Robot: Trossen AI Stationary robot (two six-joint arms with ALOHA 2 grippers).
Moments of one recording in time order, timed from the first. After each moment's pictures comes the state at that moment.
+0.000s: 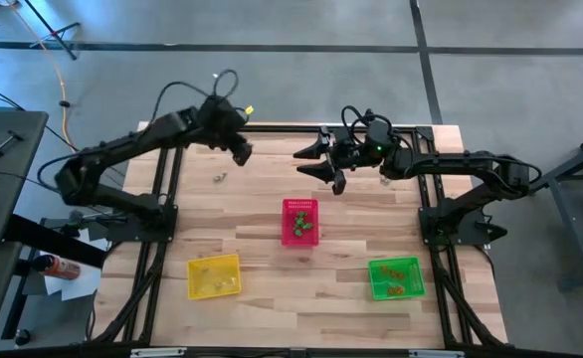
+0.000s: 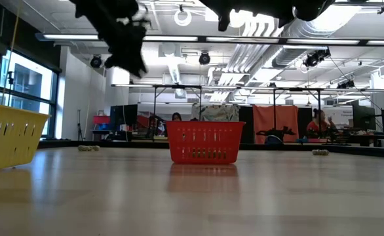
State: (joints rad) left arm 0.61 1.30 1.11 -0.65 0.07 -0.13; right arm -0.27 1.42 0.97 0.61 -0.47 0.28
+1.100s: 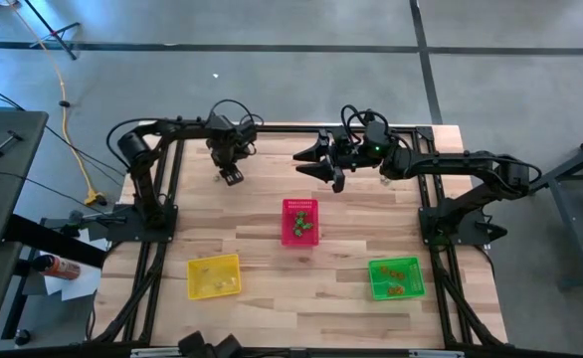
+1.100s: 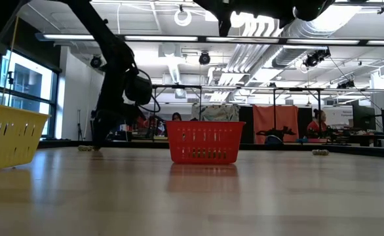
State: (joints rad) left arm 0.71 1.87 1.12 -0.97 -0.12 0.17; right arm -0.27 1.42 0.97 0.57 -0.46 0.42
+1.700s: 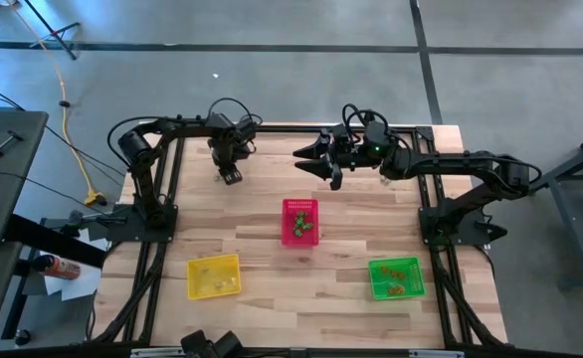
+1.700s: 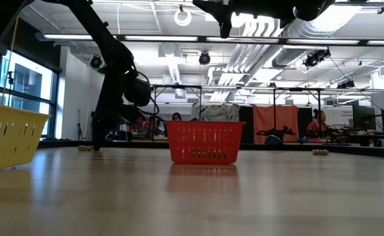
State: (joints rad) left arm 0.74 1.90 1.13 -0.96 -0.07 0.27; right arm -0.27 1.42 0.97 0.57 -0.39 0.44
